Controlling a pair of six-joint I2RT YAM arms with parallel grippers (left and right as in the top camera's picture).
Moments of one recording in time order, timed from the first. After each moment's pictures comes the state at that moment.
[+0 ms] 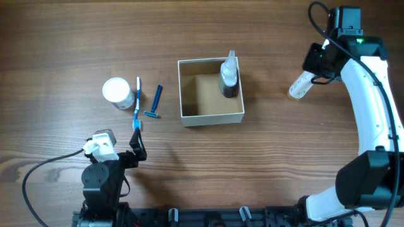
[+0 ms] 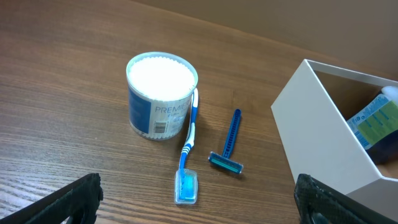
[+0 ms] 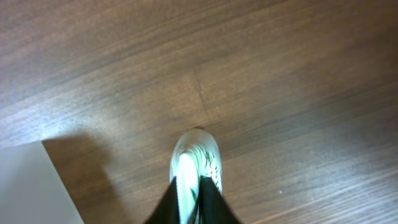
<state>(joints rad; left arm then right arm) -0.01 0.07 0.12 -0.41 -0.01 -0.26 -0.05 1.71 1.55 -1.02 0.13 0.32</state>
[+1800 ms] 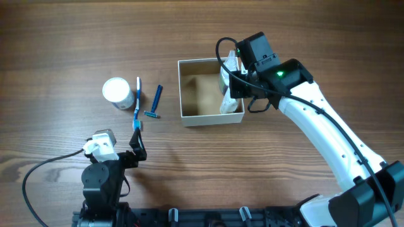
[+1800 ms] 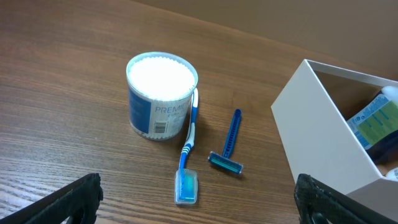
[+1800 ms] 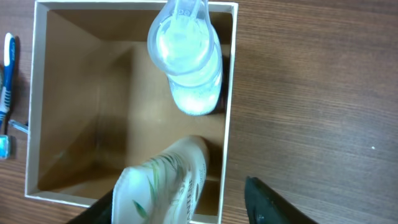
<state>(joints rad) -0.01 0.07 0.12 -0.41 -0.01 -0.26 0.48 1.61 1.42 -0.93 0.05 0.34</state>
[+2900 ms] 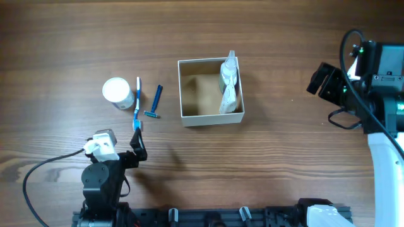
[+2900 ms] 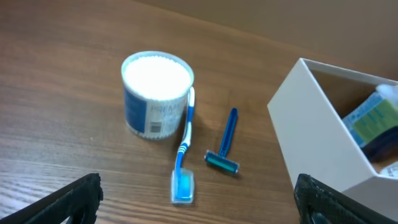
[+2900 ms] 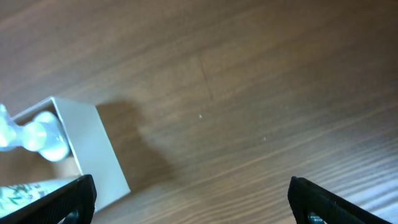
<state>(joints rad) -0.01 0.07 0.12 -0.40 0.01 -0.26 -0.05 1.25 1.44 -1.20 0.08 0.36</state>
